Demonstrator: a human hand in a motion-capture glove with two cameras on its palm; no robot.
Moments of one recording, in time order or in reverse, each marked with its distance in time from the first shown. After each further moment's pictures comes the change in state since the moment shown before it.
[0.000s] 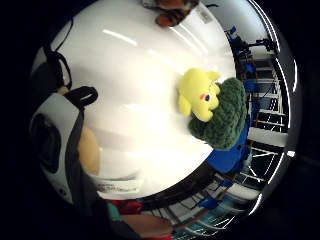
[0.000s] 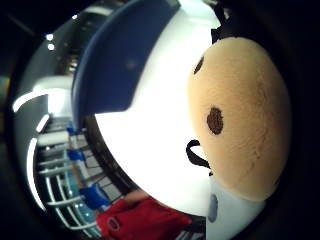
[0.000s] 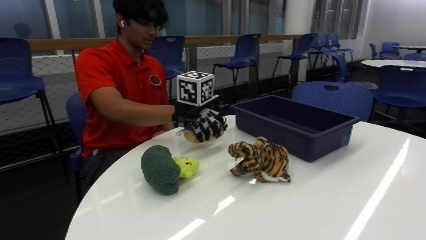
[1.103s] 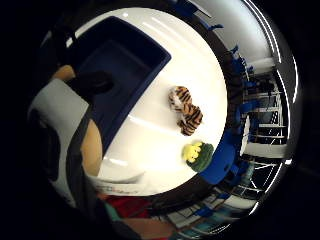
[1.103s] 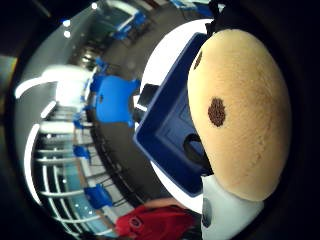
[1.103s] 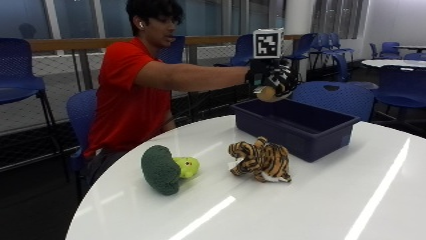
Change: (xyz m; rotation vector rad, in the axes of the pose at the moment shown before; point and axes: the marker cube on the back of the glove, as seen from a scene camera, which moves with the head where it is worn) arm -0.161 -0.174 -0.142 0.123 -0.024 -0.108
